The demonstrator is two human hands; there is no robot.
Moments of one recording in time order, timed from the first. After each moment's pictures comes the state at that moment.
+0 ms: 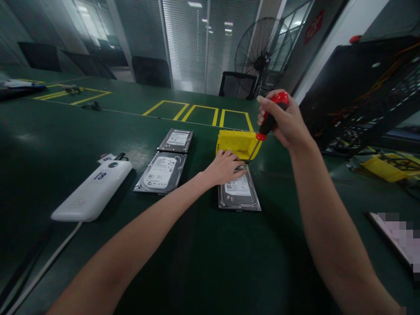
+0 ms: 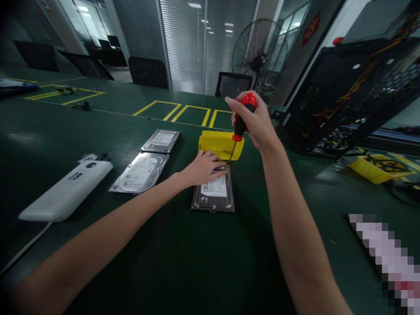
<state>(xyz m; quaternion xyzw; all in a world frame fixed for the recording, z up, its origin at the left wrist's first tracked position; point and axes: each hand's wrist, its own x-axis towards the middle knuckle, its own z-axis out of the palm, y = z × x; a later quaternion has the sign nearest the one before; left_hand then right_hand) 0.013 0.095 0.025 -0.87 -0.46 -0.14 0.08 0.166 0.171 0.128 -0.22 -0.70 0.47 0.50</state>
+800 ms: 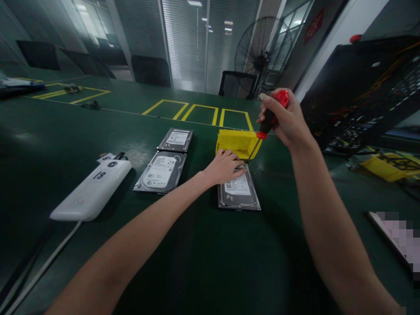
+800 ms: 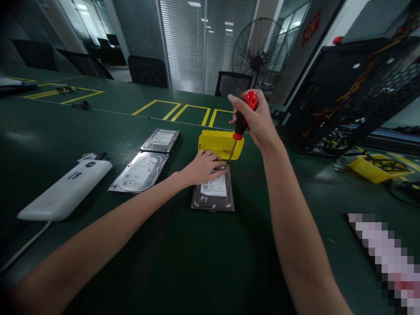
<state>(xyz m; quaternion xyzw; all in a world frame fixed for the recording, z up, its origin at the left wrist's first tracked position) 0.012 0.098 0.021 -0.88 -0.45 -0.14 0.08 0.165 0.169 0.131 -0.23 -0.66 0.46 0.54</state>
